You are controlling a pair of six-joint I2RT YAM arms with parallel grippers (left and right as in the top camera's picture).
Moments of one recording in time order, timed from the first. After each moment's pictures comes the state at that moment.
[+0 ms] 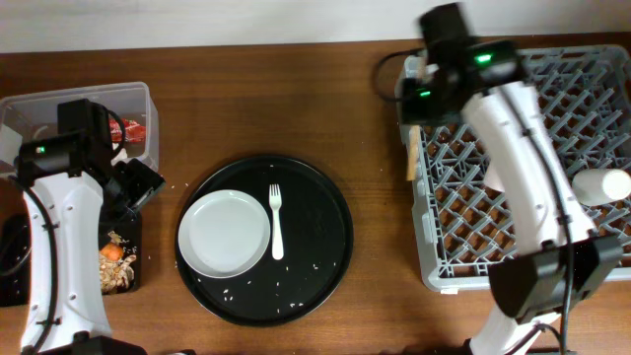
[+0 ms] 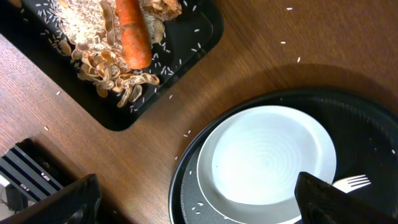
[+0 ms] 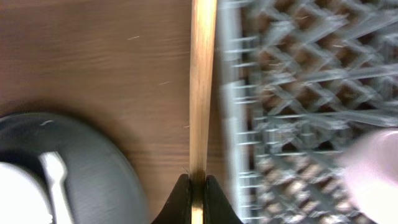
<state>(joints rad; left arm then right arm) 0.22 1.53 1.47 -1.40 -0.13 -0.68 0.18 1.90 2.01 -1.32 0.01 0.26</state>
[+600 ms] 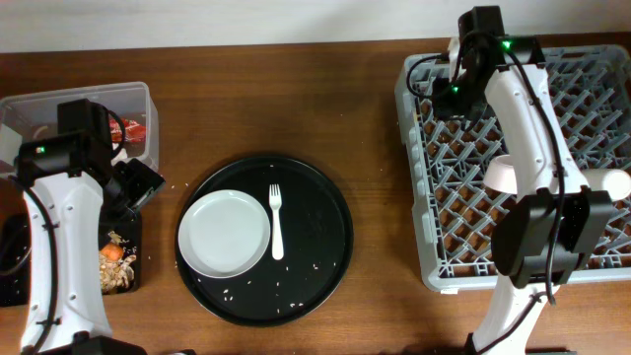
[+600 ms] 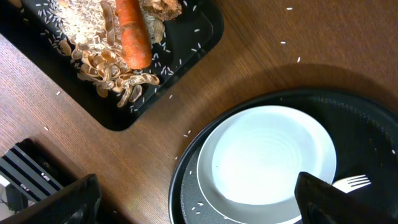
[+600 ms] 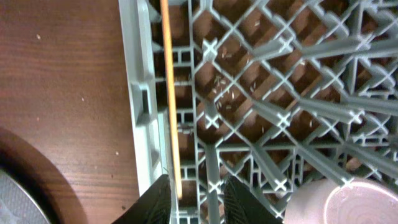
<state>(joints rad) 0.22 1.53 1.47 -1.40 -0.13 -0.68 0.03 2.06 2.01 -1.24 -0.01 0.05</state>
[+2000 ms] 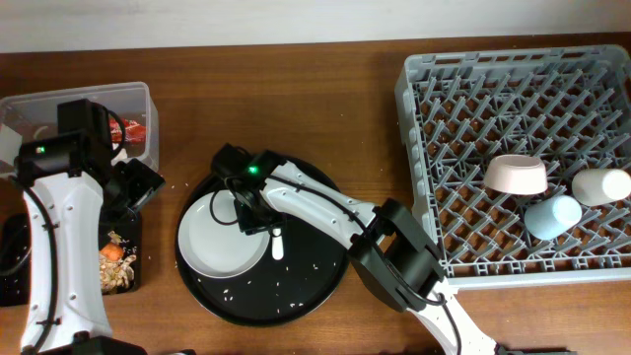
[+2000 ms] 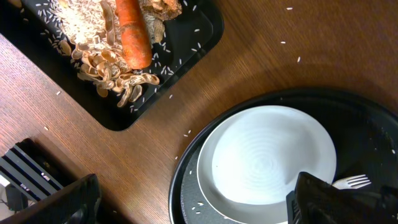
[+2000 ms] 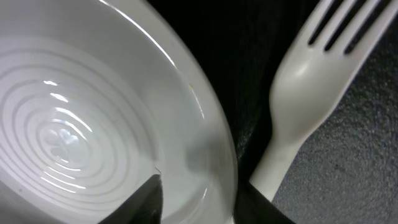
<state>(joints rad) 0.22 1.53 1.47 -1.40 -0.13 -0.68 0.87 2.37 1.97 -1.07 -0.13 0.63</state>
